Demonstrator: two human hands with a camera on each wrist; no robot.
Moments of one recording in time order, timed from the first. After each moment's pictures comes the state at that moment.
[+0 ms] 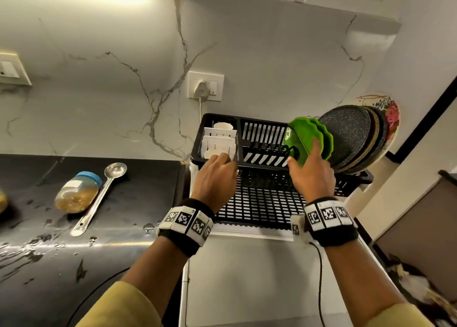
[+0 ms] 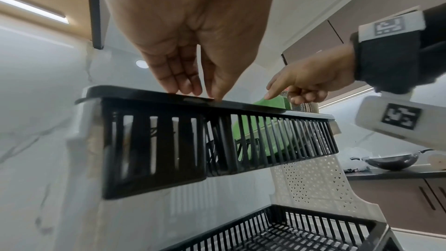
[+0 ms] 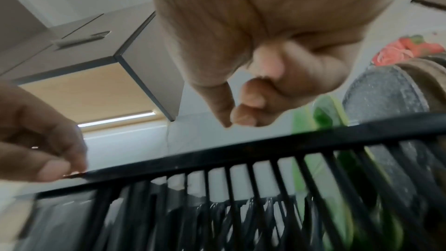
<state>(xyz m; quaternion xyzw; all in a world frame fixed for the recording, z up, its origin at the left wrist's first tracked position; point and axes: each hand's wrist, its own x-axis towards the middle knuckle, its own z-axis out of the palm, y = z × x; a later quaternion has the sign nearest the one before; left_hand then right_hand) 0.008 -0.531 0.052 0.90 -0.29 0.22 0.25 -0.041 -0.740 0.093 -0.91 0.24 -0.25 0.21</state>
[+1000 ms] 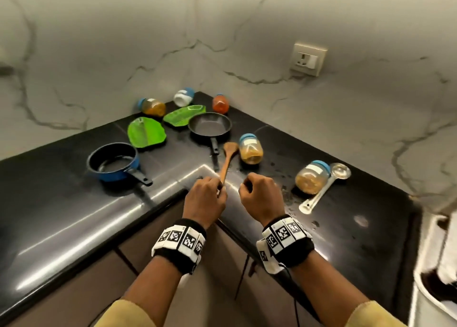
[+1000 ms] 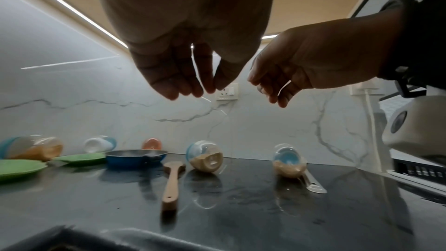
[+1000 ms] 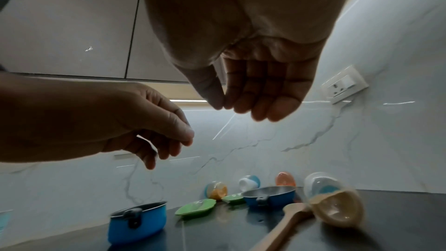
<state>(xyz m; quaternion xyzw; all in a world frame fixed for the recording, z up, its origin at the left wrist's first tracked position) -0.143 -0.024 -0.036 0.92 0.23 0.22 0.23 -0.057 -0.148 -0.014 -0.90 -0.32 -0.05 0.30</state>
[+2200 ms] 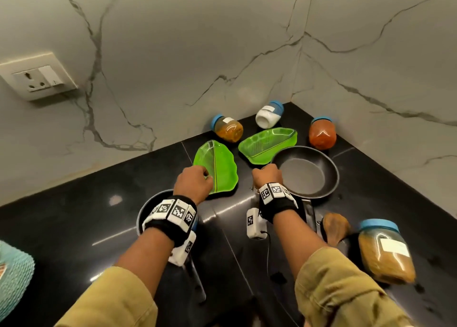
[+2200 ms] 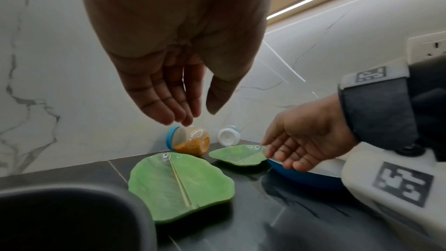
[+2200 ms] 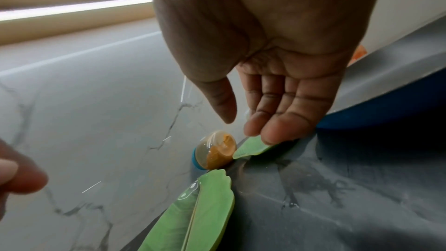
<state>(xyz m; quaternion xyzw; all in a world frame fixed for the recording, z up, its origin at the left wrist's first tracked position) -0.044 0.356 -0.035 0.83 0.51 0.10 0.19 0.134 0.280 -0.065 -0.87 -0.17 0.27 0.37</state>
